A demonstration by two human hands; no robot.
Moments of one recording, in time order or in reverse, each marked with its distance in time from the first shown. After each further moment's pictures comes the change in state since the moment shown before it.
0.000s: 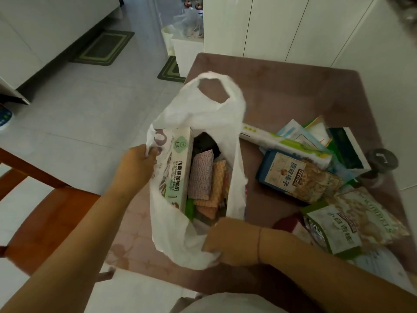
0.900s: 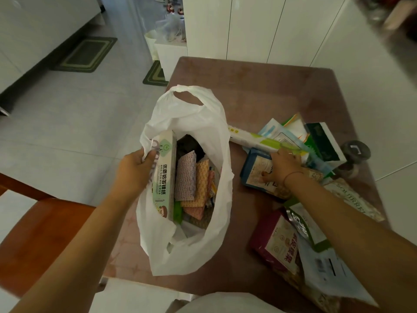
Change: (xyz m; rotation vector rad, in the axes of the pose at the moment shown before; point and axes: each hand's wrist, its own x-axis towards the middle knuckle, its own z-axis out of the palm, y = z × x) left_hand -0.016 0.022 0.024 -0.195 -0.030 -0.029; right_hand -0.060 0.204 0.009 0.070 0.400 1.113
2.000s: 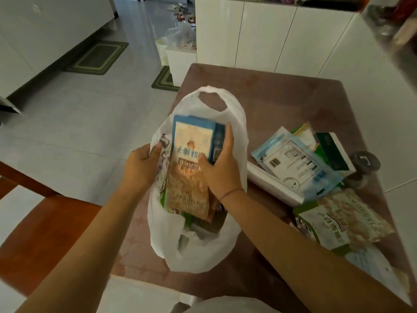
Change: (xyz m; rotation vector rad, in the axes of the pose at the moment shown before) left_hand -0.002 0.006 -0.020 -0.078 0.027 0.016; right_hand -0.112 -0.186 -0.080 1.223 0.233 -0.211
